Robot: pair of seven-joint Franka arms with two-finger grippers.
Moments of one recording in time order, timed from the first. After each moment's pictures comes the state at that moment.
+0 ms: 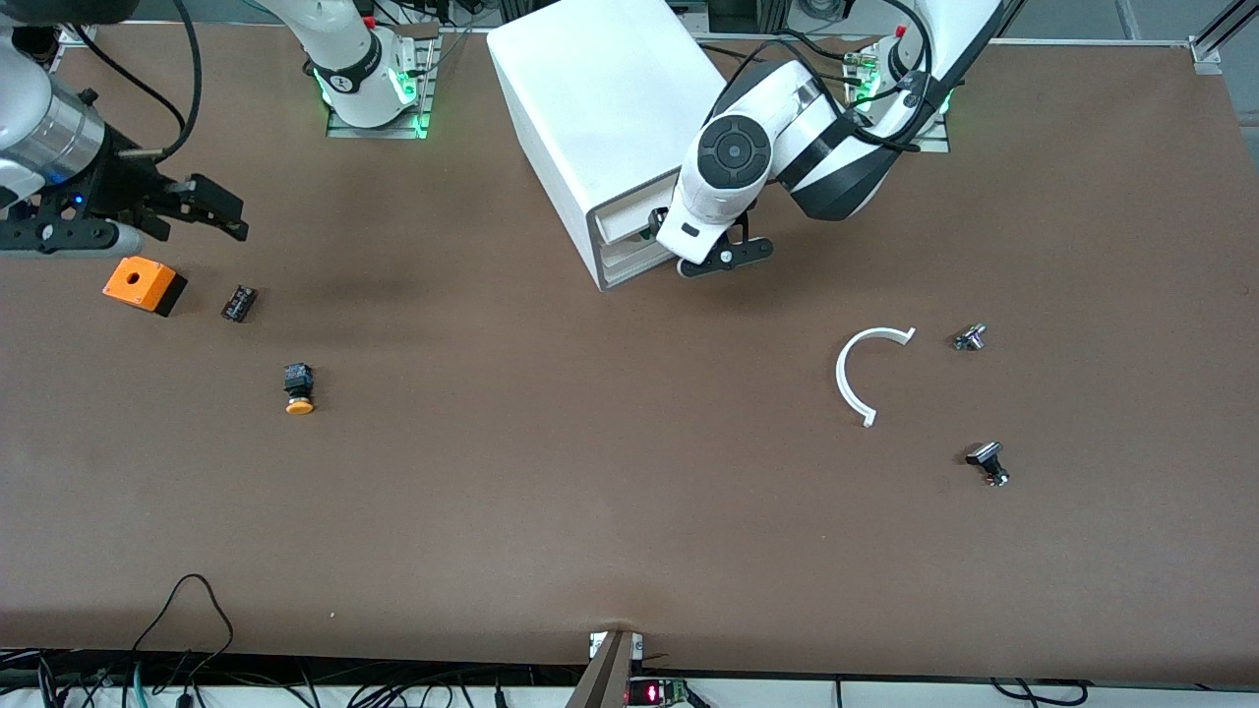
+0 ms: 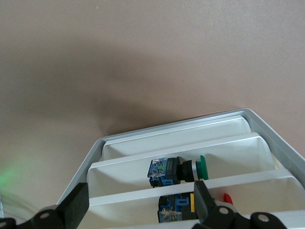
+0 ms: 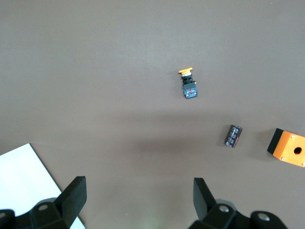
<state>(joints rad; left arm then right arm) -0.09 0.39 -0.71 -1.83 -0.03 1.90 -1.07 0.09 -0.08 -0.01 -1.76 0.04 1.64 0.11</state>
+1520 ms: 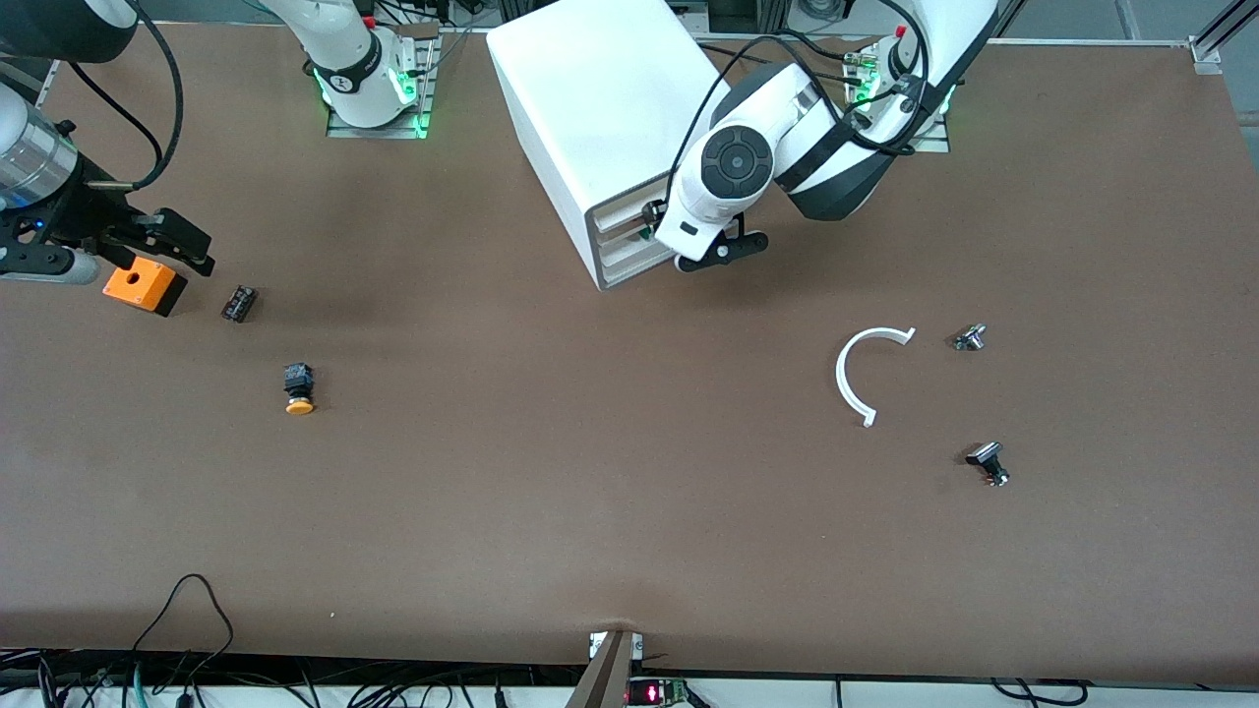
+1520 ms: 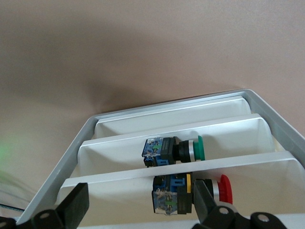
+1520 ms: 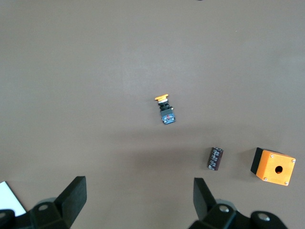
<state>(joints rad) -0.10 0.39 -0.71 -1.84 -0.12 1.89 -1.07 -0.01 -0.05 0.03 -1.79 -0.01 1.80 0.11</state>
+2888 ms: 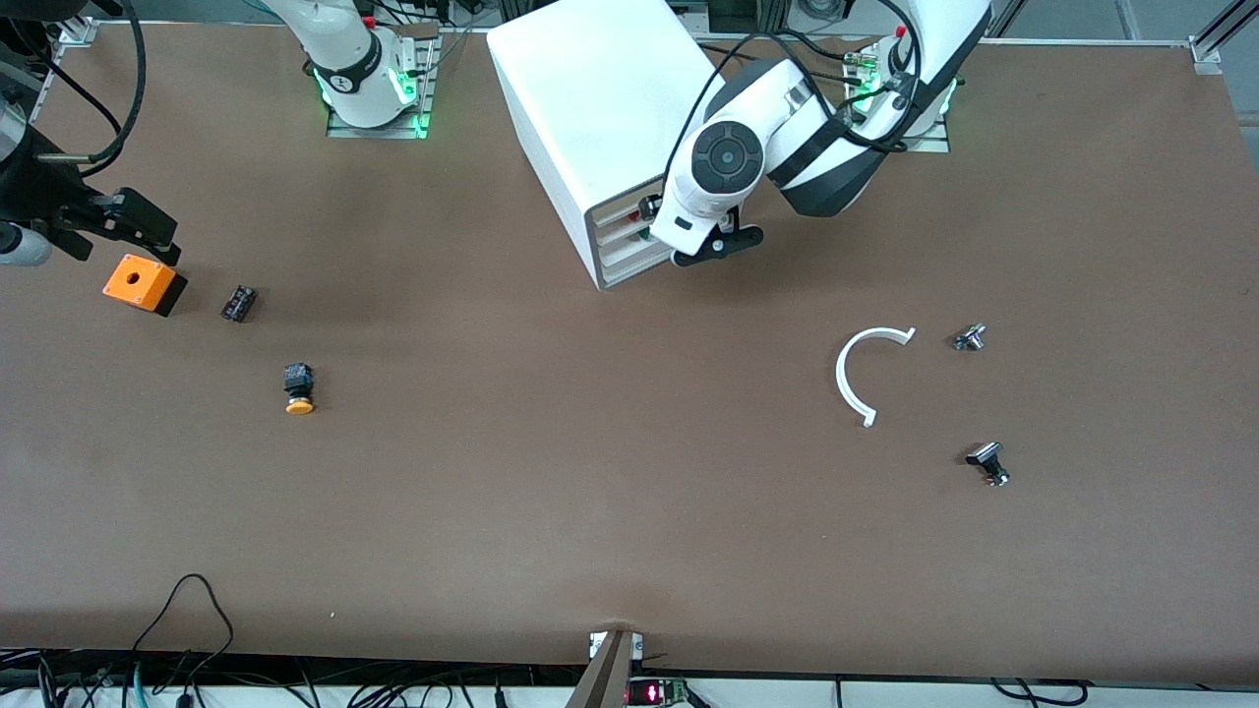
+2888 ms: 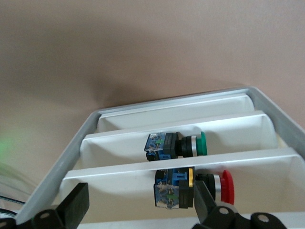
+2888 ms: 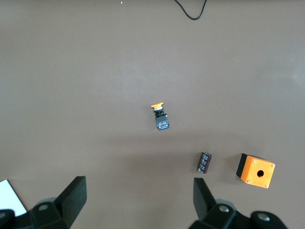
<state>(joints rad) -0.09 0.39 -0.71 -1.81 -0.12 1.85 -1.10 -0.07 -0.02 0.10 -1.64 -0.04 1.70 0.08</state>
